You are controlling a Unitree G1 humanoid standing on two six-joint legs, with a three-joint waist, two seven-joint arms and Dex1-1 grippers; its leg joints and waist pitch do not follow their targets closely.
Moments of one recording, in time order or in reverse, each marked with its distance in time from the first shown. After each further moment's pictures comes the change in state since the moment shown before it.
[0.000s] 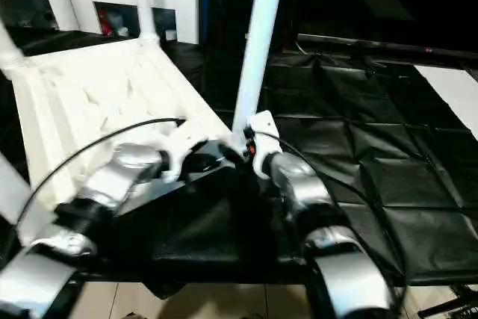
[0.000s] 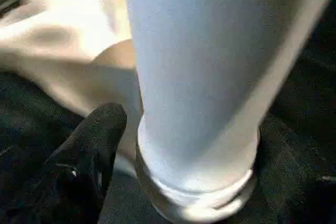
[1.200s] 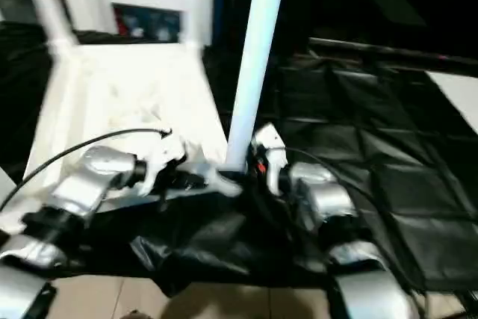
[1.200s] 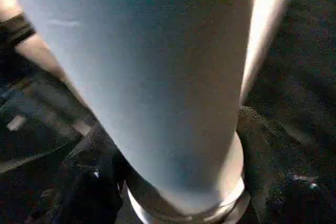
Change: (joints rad) left arm 0.020 0.013 -0.004 -0.009 0.001 -0.015 -0.043; right arm 0.024 0.004 -0.022 -0.053 0.046 0.104 0.014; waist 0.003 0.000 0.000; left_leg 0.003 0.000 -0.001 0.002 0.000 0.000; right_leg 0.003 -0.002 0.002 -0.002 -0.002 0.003
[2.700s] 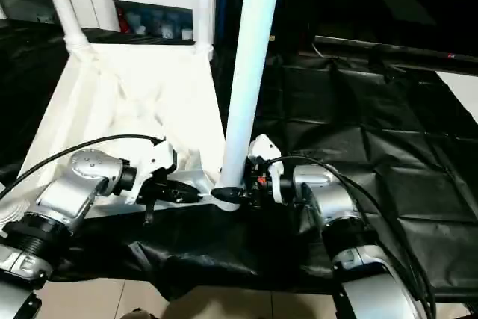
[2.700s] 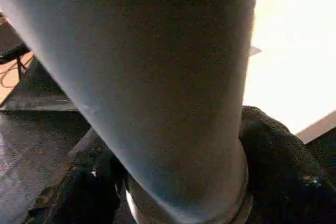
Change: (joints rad) left arm 0.099 0.124 -0.037 -0.171 -0.076 -0.018 -0.296; right arm 0.089 -0.131 0.117 -0.149 0.013 -0.034 0.473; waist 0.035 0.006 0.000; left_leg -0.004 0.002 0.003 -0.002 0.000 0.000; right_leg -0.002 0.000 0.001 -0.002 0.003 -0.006
